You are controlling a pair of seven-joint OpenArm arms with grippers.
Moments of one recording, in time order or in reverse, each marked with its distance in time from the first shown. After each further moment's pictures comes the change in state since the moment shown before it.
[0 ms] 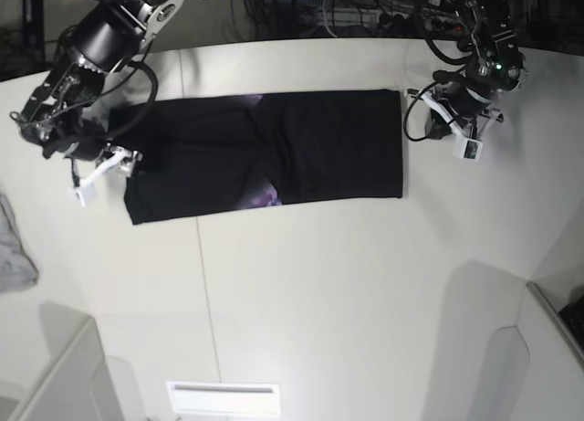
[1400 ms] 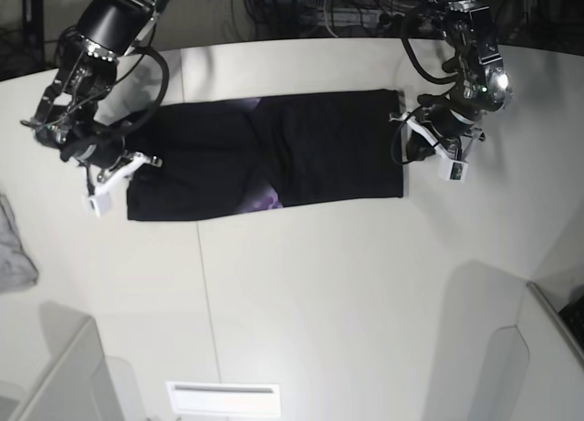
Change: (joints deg) left arm -5.5 0.7 4.5 -5.3 -1.2 4.1 -1.5; right arm -5.2 0.5 -11.9 9.0 4.6 -9.4 6.4
